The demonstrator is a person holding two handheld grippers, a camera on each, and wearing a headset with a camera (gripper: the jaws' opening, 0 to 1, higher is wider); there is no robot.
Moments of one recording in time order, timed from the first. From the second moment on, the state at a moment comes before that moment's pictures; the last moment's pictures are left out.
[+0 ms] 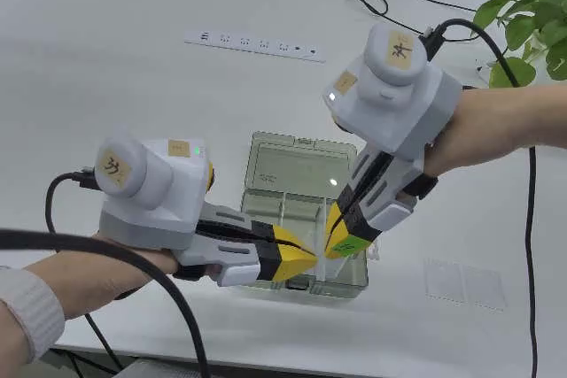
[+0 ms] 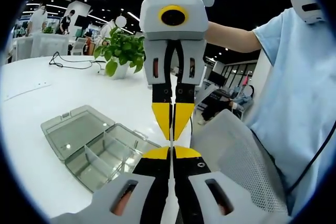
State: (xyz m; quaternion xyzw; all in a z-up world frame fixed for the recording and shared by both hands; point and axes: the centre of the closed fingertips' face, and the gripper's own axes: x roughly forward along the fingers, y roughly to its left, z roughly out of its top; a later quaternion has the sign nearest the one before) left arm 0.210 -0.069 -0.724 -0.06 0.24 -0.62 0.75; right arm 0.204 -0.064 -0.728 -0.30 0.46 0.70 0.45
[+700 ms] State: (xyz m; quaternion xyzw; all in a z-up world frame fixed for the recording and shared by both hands) left arm 0.230 -0.027 -0.758 0.00 0.25 -0.52 0.82; right arm 0.237 -0.046 -0.738 -0.30 0.47 0.66 0.51
